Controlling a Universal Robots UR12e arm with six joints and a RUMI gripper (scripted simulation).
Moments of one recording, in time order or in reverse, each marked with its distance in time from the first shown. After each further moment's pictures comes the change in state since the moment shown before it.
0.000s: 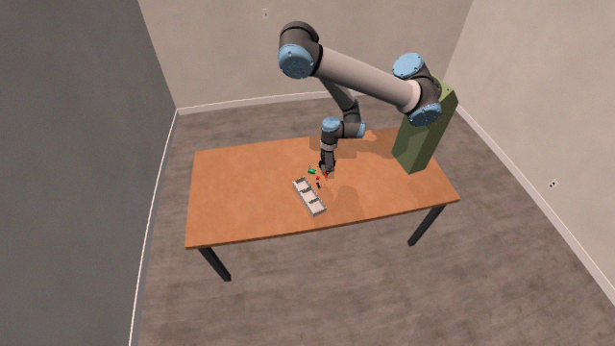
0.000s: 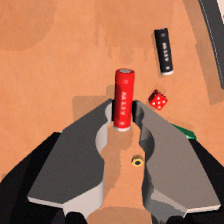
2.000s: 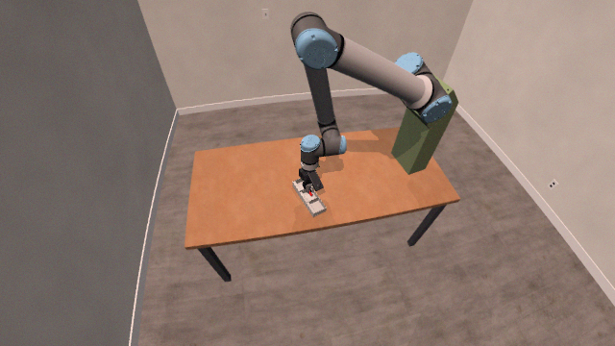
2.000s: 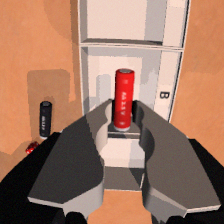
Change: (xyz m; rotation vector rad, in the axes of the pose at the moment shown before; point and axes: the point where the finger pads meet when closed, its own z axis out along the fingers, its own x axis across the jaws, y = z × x) arm 0.099 -0.121 0.017 0.000 0.000 -0.489
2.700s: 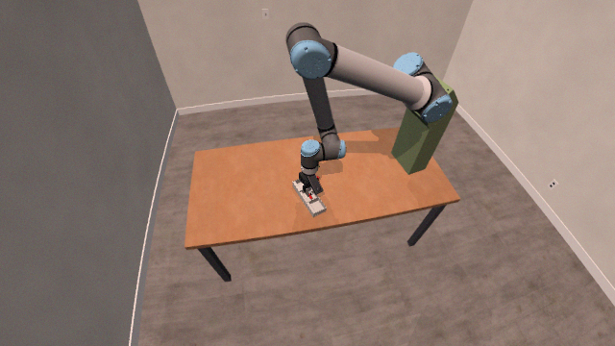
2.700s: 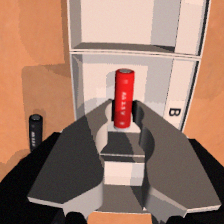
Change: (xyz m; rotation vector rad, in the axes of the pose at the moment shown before) arm -0.001 0.000 0.032 0.000 0.000 0.000
